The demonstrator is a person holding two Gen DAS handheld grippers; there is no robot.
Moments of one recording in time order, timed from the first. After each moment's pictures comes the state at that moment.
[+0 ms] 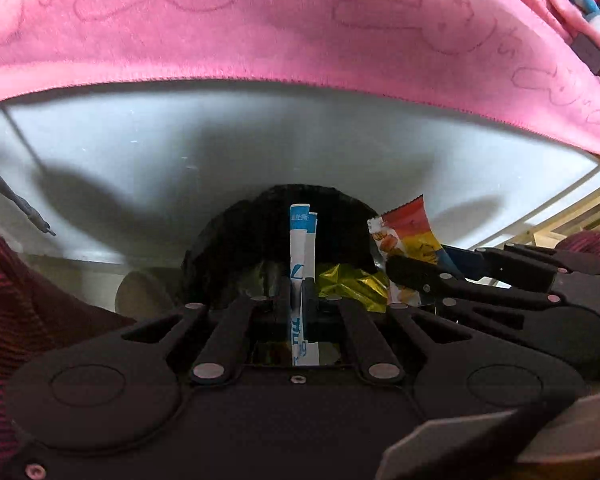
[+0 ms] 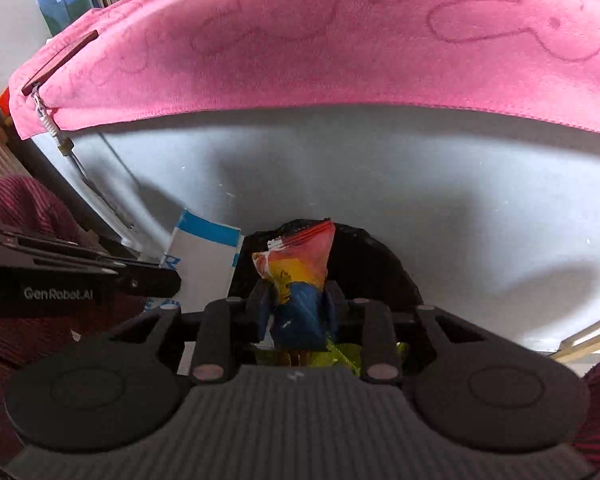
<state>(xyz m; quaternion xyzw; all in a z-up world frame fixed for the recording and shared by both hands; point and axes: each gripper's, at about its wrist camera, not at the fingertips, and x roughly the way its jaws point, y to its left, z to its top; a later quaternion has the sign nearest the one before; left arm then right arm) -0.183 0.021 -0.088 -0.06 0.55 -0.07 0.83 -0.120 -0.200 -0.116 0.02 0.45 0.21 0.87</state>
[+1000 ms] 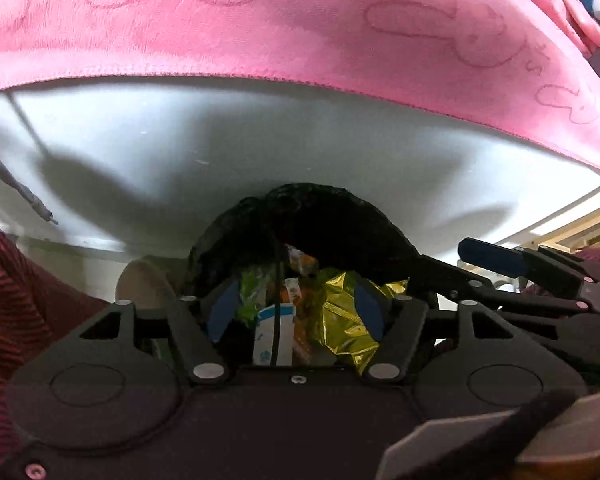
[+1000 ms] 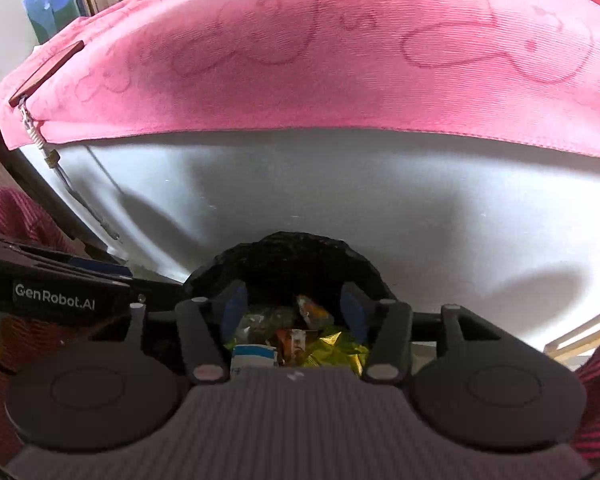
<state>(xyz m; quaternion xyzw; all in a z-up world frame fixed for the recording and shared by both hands) -0.154 0.008 -0.086 -0.08 0.56 -0.05 0.82 -0.122 -0.214 -0.105 0.02 0.44 0.18 0.88</state>
